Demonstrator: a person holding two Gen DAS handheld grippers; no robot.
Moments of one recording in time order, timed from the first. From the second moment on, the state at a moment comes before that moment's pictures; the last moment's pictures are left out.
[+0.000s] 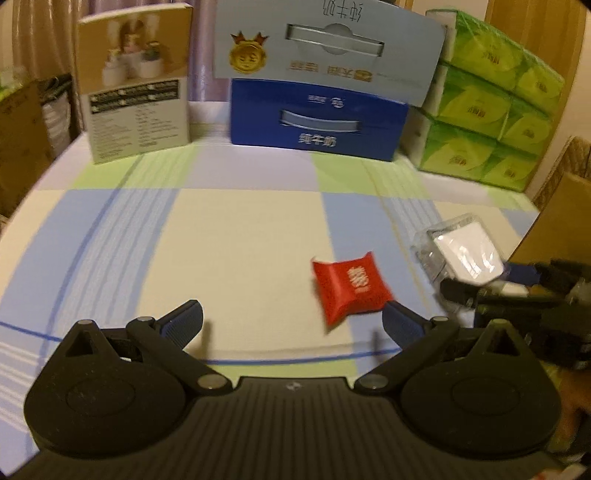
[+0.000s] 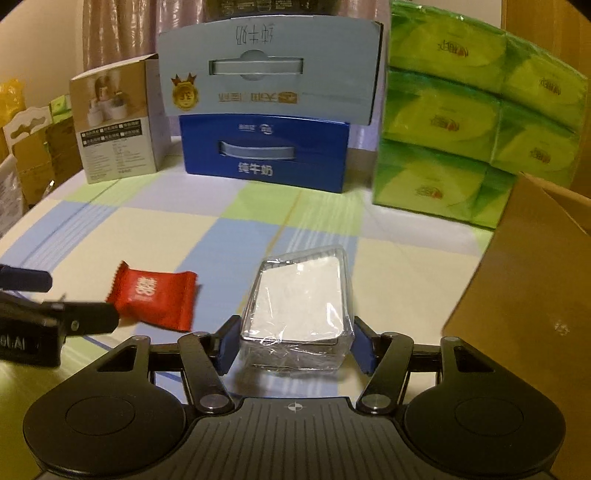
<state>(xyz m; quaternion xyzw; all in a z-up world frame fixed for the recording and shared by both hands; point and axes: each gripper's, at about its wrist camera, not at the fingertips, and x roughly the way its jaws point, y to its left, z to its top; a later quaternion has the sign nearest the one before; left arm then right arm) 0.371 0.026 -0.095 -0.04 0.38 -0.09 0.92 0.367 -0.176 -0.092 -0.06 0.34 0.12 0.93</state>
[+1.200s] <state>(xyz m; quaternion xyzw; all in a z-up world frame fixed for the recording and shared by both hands) 0.344 0.003 -0.092 0.00 0.41 -0.17 0.90 0.343 -0.186 -0.085 -0.01 0.38 0.14 0.92</state>
